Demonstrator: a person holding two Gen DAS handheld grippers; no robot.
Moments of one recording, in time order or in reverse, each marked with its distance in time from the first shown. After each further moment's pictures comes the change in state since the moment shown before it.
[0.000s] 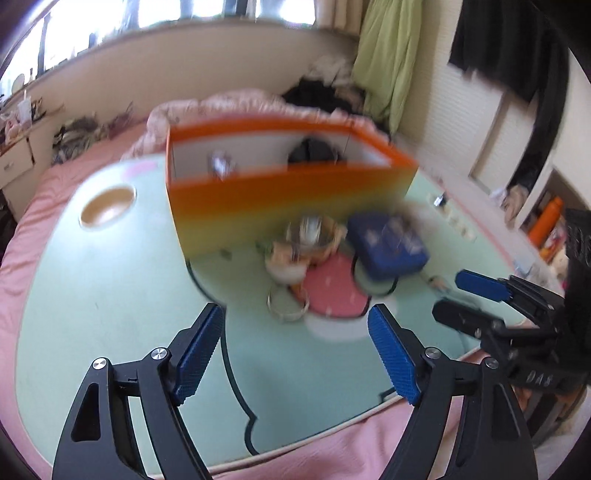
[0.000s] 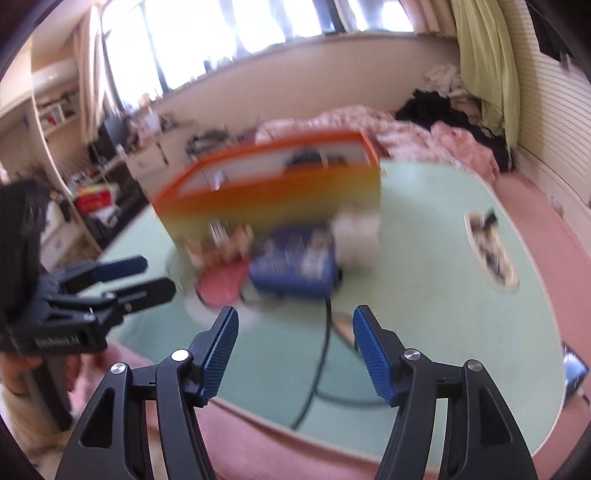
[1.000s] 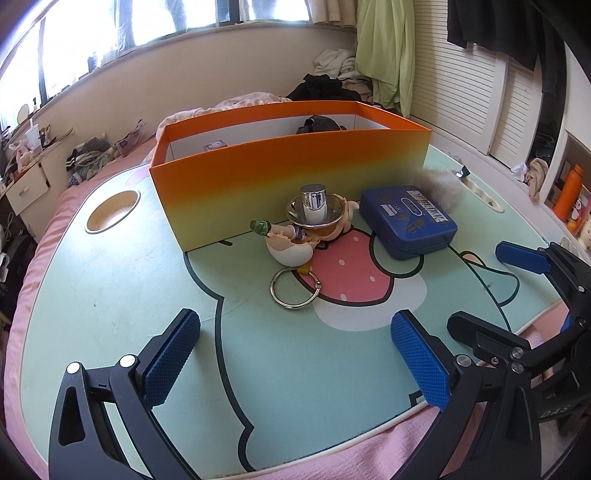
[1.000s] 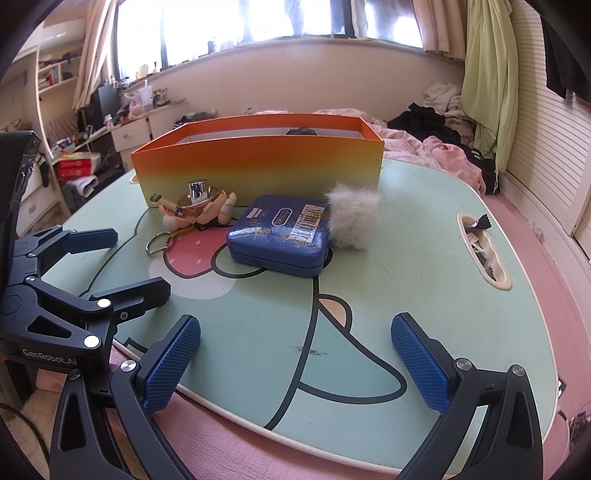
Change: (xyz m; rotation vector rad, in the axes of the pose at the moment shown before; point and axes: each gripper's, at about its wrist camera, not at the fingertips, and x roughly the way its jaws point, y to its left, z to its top) left arm 0.016 -0.013 -0.015 0.090 -0.036 0.110; right arm 0.014 0.006 -0.013 -0.119 -0.036 -0.115
